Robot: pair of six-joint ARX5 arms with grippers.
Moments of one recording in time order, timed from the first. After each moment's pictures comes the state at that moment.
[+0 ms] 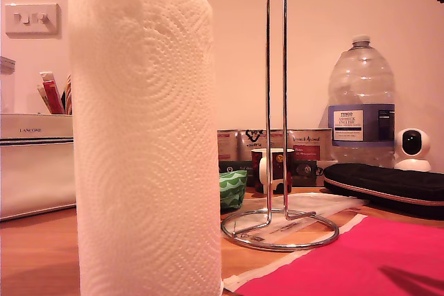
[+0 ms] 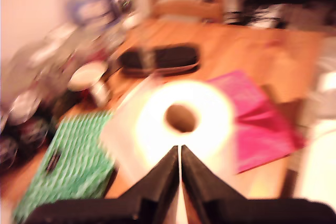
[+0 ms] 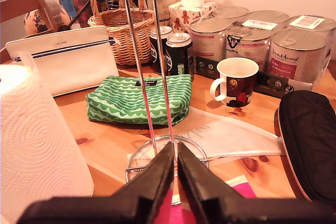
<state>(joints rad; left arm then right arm) -0.62 0.52 0.84 -0.73 0.41 0.31 0.34 0.35 0.45 -0.38 -0.23 -0.03</state>
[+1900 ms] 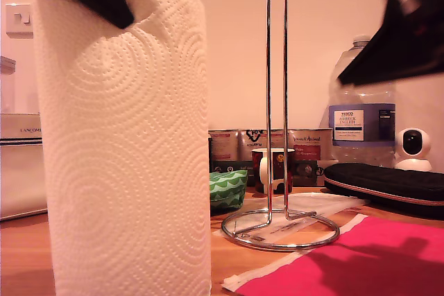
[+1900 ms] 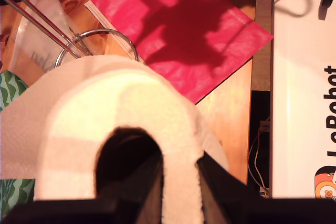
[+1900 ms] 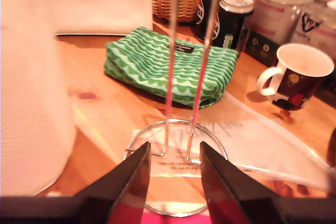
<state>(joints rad) -0.86 1.11 1.03 -0.86 0.22 0.52 0.34 0.95 0.45 0.04 -0.42 -0.28</state>
